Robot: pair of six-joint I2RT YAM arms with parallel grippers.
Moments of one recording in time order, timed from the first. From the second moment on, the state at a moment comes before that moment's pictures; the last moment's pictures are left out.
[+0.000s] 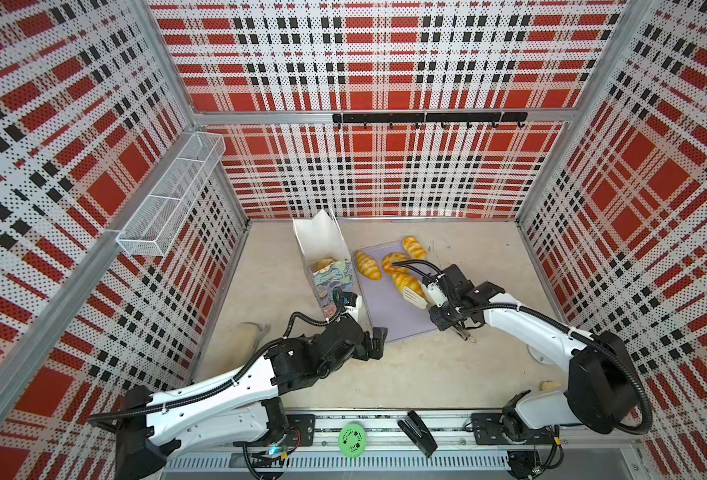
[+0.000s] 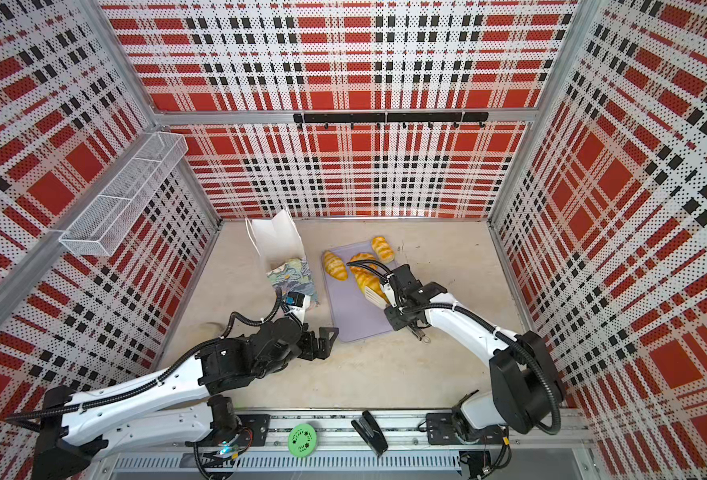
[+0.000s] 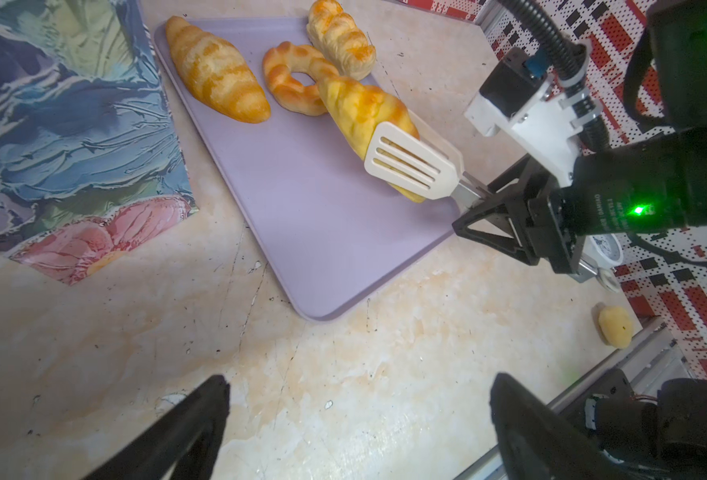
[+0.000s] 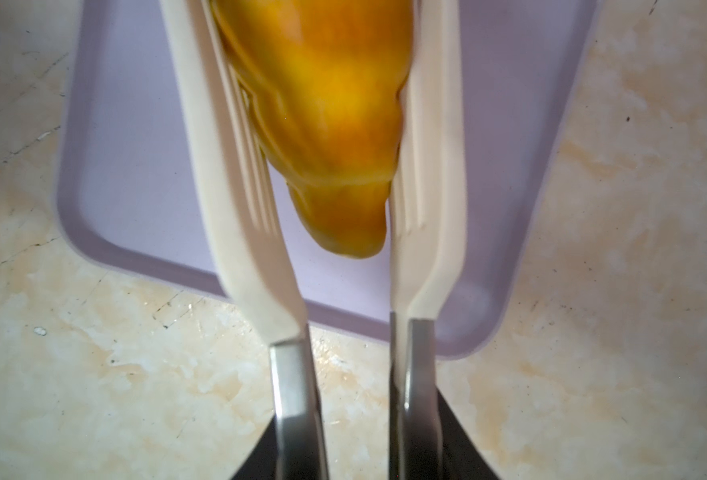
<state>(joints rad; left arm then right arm) -1.10 0.95 0.75 -0.46 -0.37 -0.74 0.57 1.42 0.97 -0.71 0.02 0.00</state>
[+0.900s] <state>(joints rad) -1.11 0.81 0.75 -0.60 -0.43 -0.72 0.73 1.26 0.96 -0.69 0.00 0.15</state>
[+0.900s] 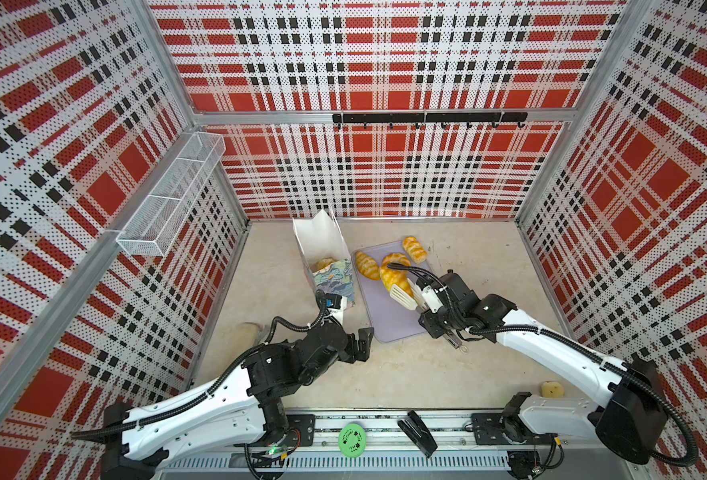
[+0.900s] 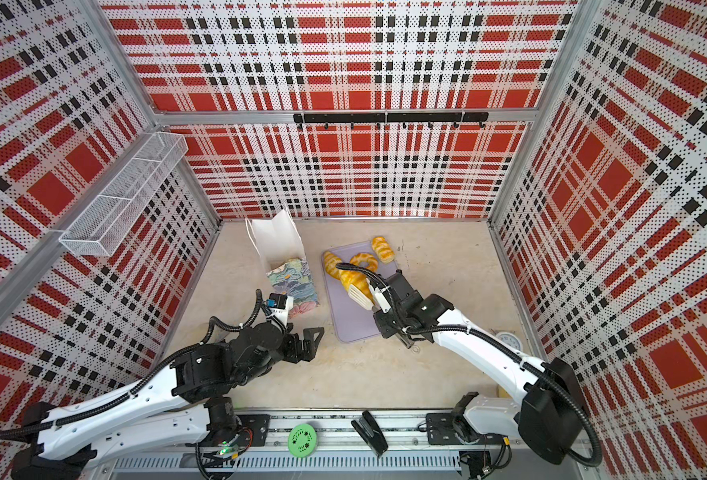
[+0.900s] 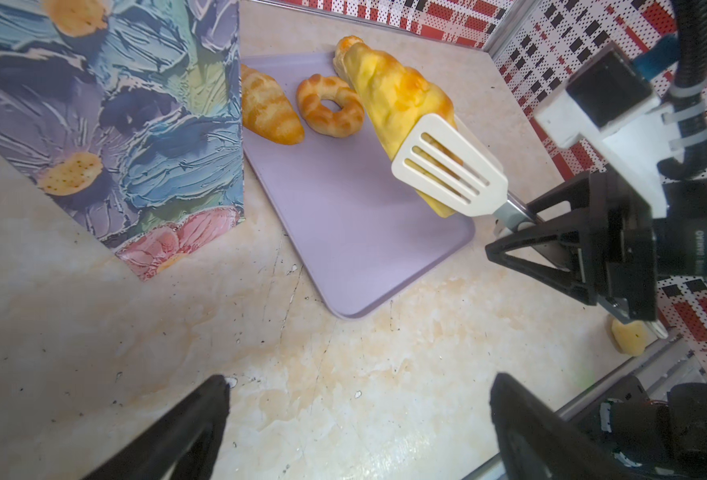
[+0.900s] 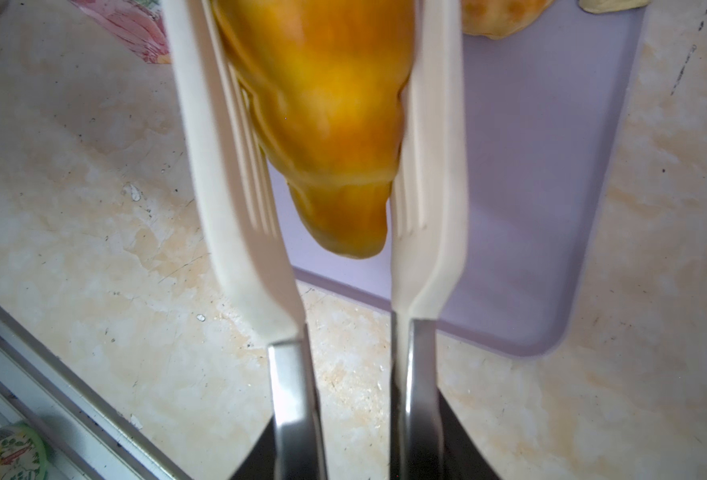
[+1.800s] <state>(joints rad) -0.99 0.66 0.86 -0.78 -0.46 -0.64 0.86 1.30 1.16 -0.64 0.00 0.18</state>
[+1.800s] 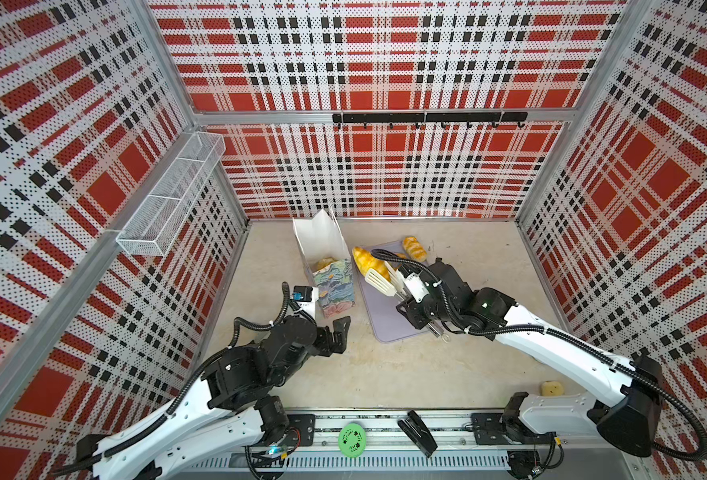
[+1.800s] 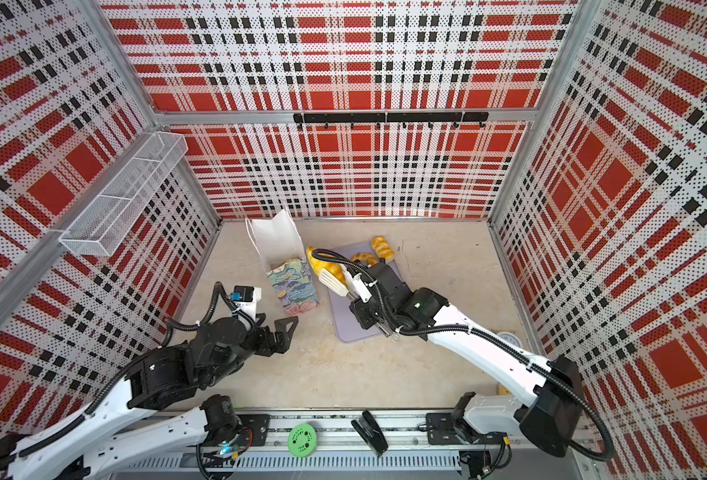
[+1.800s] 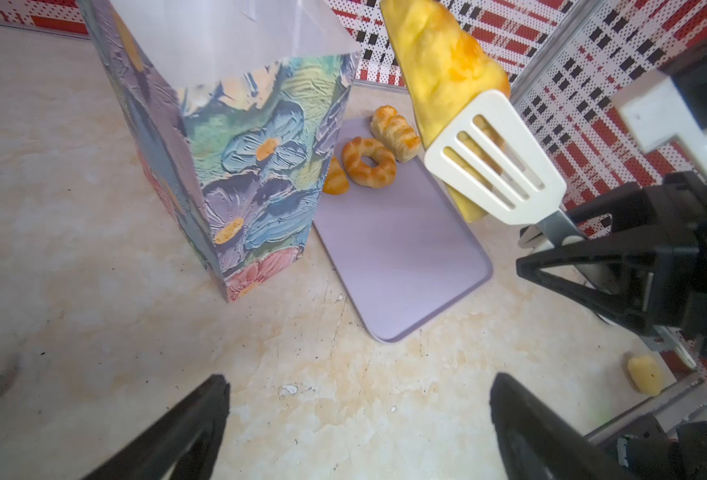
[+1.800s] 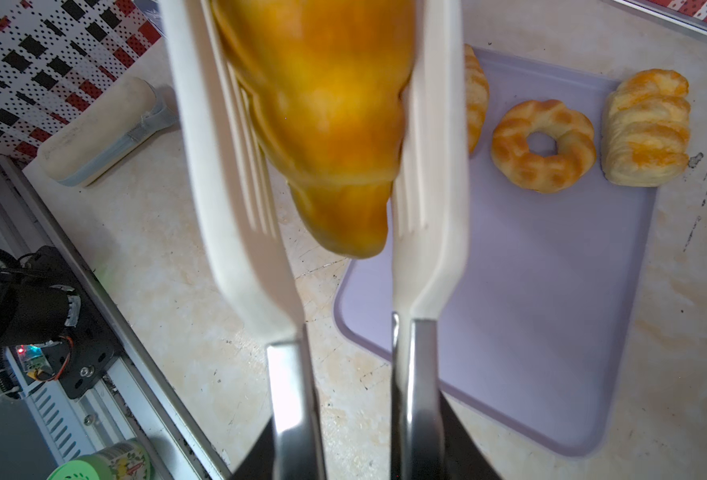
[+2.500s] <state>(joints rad) -0.80 0.67 0.97 -0.88 -0.34 -0.53 0.90 1.39 1.39 -0.66 -0.04 0.19</state>
